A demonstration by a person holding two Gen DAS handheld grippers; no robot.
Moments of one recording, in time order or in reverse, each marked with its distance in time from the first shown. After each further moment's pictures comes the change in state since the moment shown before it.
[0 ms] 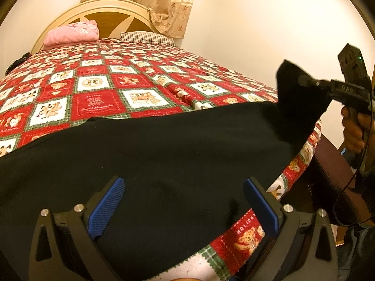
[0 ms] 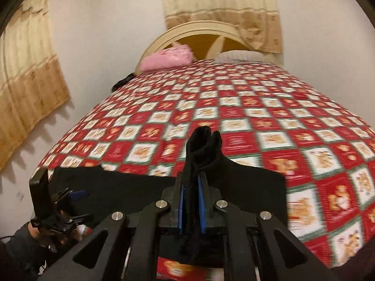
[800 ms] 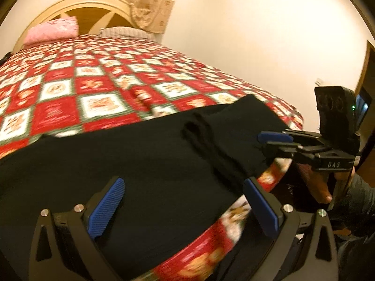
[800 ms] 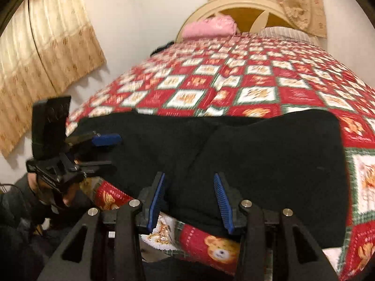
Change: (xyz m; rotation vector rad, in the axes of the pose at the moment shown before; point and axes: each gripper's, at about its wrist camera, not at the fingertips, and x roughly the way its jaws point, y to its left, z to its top) left arm 0.019 -0.049 0.024 0.027 0.039 -0.135; right arm 0.047 0.025 -0.073 -0.079 0.125 0.228
